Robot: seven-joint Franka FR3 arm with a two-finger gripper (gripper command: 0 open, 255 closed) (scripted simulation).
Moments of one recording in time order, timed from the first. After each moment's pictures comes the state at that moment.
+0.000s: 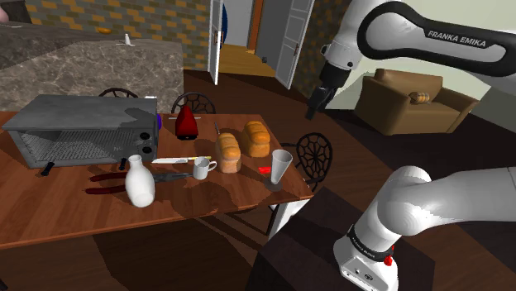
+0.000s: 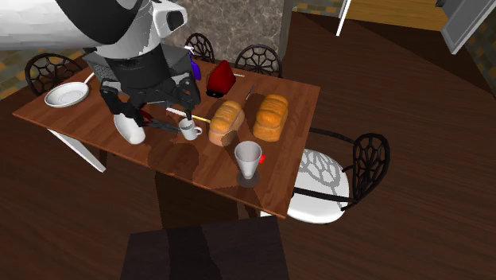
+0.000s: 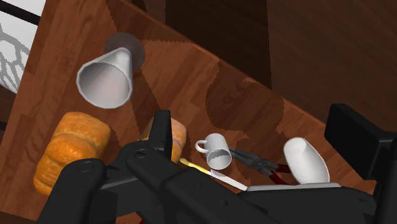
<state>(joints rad) 0.02 -0.80 -0.01 -2.39 0.02 1.69 -0.08</state>
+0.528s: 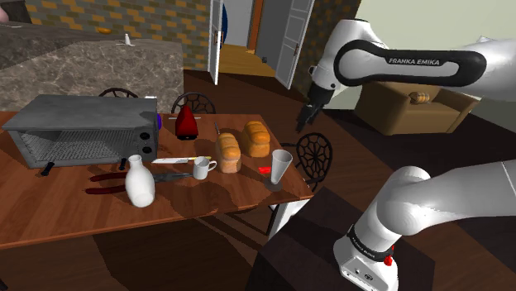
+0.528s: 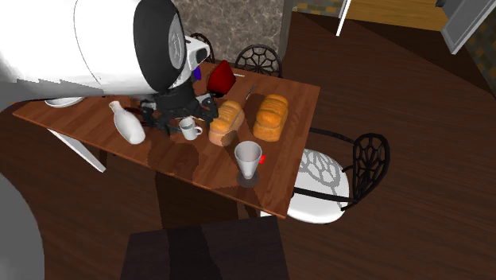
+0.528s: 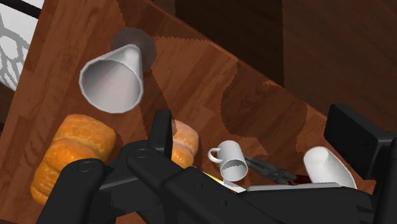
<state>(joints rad) 0.00 -0.71 -0.05 -2.52 -0.02 1.90 -0.13</state>
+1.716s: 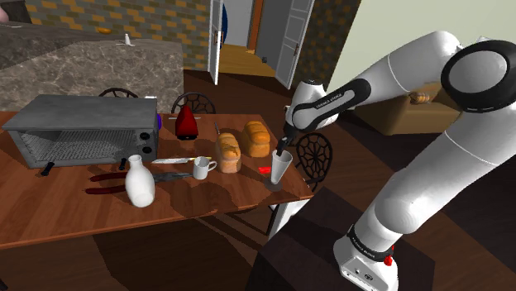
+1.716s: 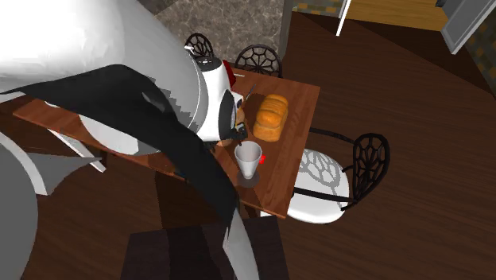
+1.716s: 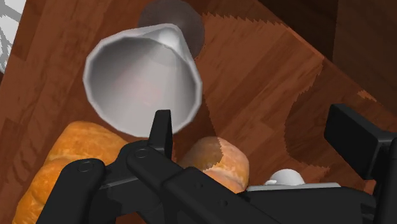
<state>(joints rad) -0.06 -0.14 -0.16 -2.59 -0.10 2.56 -0.27</state>
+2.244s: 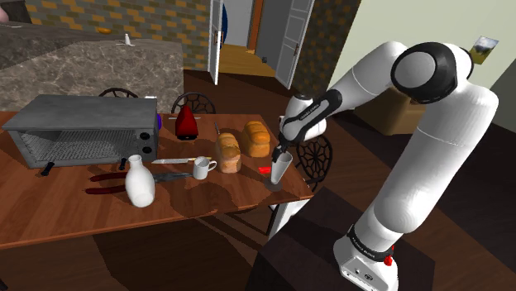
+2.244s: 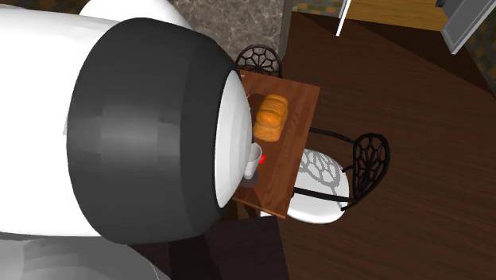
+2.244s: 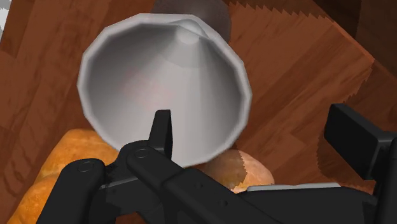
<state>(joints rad) -0.08 0.11 -0.17 -2.52 -0.07 2.75 -0.33</state>
